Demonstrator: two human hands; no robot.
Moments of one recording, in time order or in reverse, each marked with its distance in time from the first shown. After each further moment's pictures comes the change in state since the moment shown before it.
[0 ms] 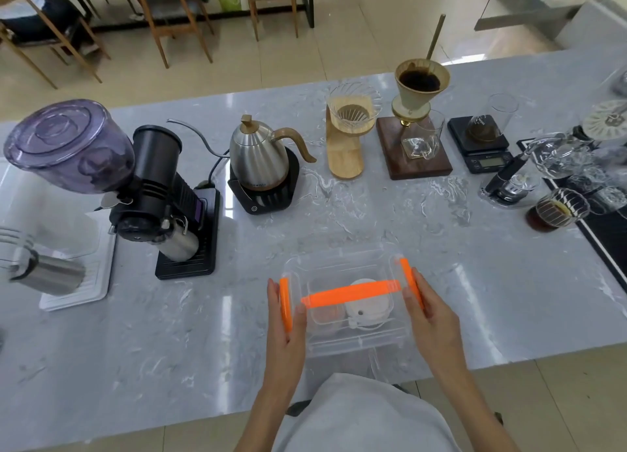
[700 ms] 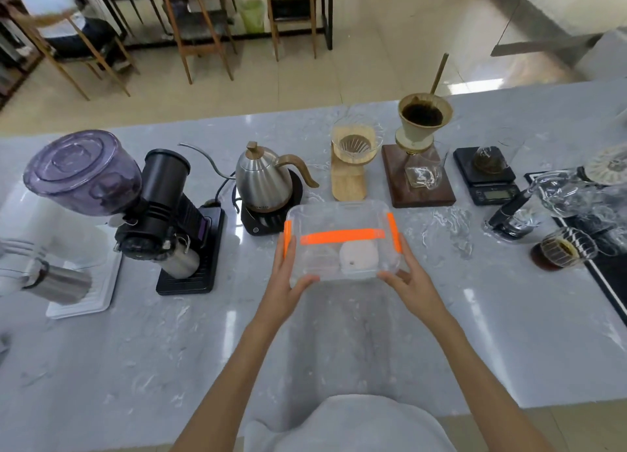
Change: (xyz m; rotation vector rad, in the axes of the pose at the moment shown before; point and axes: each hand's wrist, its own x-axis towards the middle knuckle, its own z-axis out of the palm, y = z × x) left_hand 0.137 0.033 0.005 0.354 -0.130 0.405; right_hand 0.129 -0.022 -0.003 0.159 -0.342 -0.085
